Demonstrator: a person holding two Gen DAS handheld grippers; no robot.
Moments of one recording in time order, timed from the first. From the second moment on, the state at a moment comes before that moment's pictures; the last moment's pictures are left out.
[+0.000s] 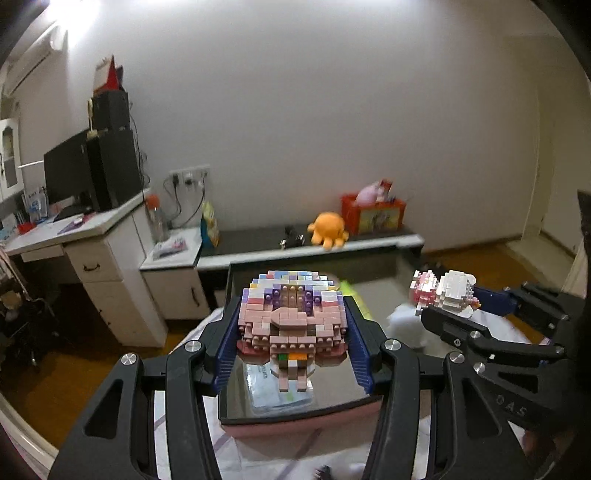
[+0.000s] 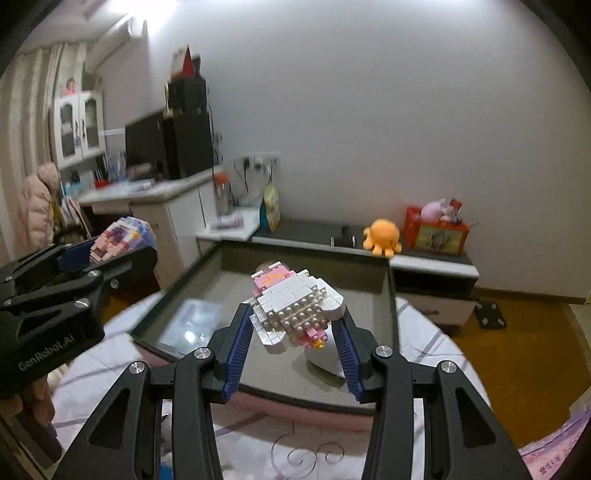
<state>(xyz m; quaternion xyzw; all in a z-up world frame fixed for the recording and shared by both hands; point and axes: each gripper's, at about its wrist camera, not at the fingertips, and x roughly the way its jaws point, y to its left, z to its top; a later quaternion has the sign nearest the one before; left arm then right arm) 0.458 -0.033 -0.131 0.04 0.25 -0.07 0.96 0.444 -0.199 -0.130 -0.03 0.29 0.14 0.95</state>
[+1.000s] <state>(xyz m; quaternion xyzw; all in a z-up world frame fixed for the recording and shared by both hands) 0.376 -0.004 -0.089 0.02 0.18 -0.02 0.98 0.390 -0.196 -0.102 -0.03 0.25 0.10 0.96</state>
